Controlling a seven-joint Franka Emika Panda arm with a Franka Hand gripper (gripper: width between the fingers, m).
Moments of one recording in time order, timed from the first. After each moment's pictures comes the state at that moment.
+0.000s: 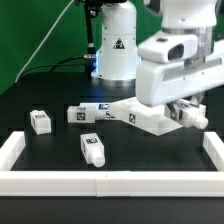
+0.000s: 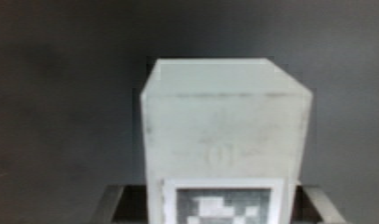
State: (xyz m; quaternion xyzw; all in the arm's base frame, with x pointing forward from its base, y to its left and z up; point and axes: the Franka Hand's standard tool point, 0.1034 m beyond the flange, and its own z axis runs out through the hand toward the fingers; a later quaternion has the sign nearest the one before) arm 0.525 0.084 0.077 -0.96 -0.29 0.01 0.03
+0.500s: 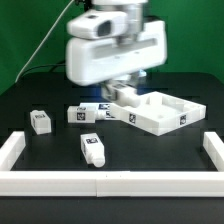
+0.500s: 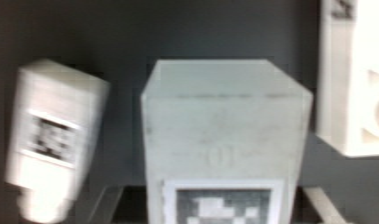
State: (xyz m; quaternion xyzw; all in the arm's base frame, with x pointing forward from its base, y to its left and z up) arm 0.503 -0.036 0.098 -0.95 -0.31 0.01 0.02
